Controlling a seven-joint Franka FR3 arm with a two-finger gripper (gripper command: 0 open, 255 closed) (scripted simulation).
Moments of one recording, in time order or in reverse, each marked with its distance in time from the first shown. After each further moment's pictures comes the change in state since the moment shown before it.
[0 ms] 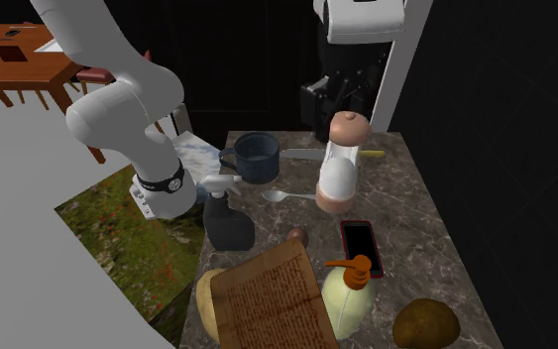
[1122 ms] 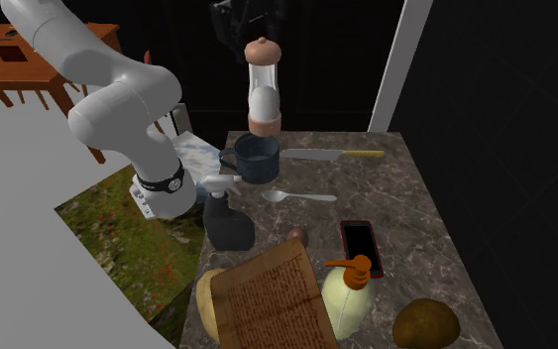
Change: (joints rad) arm 0.112 -0.569 0.080 -0.267 0.119 -0.273 0.177
